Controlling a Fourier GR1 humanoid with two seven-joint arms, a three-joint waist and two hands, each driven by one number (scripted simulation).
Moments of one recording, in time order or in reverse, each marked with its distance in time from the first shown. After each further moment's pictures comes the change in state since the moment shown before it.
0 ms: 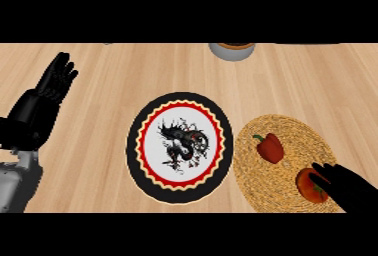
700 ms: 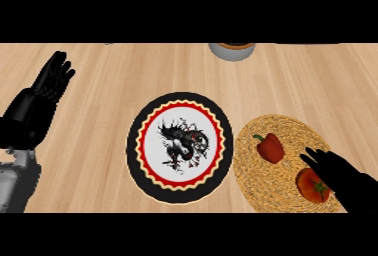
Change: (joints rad) left arm -0.002 -0.038 0.061 0.000 -0.035 -0.059 0.015; right arm -0.159 0.174 0.041 0.254 0.216 0.081 0.052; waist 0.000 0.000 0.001
